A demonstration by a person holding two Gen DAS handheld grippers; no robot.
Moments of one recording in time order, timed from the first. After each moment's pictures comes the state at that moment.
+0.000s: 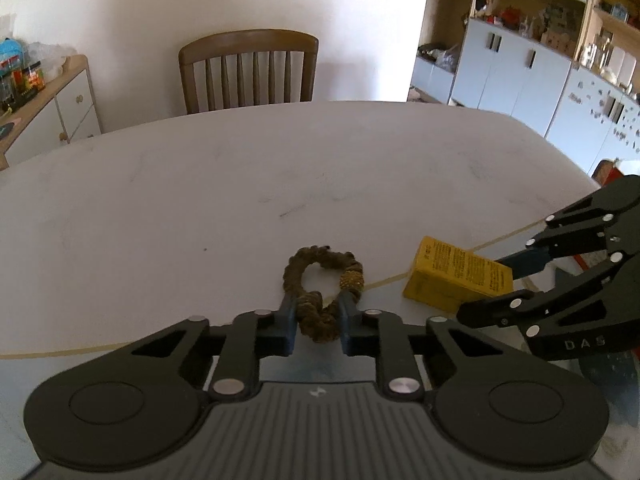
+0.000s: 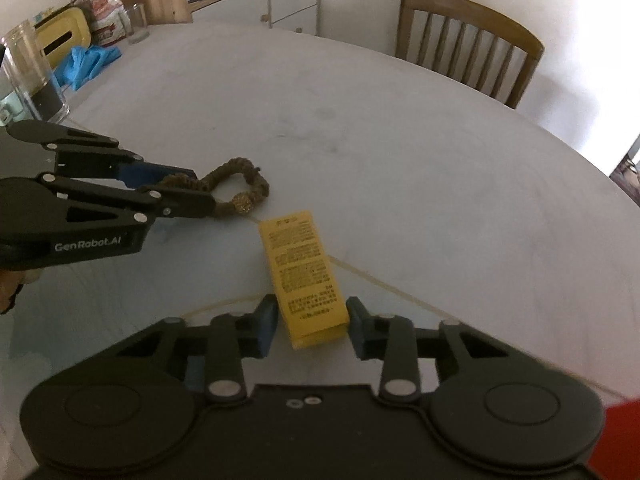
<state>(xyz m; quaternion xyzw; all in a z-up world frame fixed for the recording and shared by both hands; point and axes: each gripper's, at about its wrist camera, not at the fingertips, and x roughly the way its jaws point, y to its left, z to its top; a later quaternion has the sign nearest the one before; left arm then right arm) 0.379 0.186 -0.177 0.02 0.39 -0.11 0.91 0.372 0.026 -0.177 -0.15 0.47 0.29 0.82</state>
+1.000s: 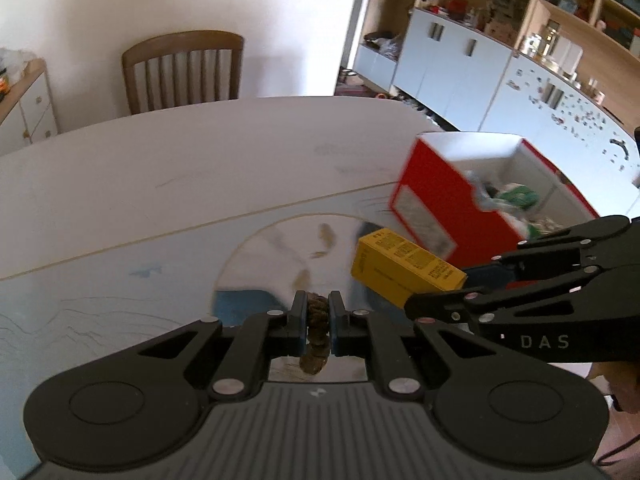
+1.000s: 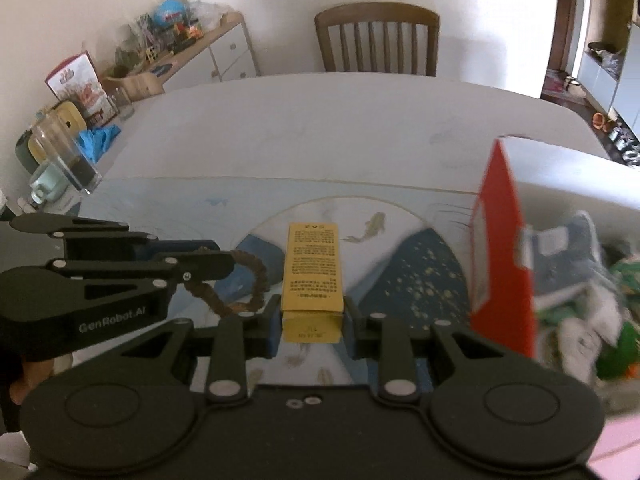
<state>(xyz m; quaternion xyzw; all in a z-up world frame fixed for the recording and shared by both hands) 0.261 0.097 -0.098 0.00 0.41 -0.19 0.89 0.242 -0.069 -0.099 -0.01 0.46 0.22 0.86</state>
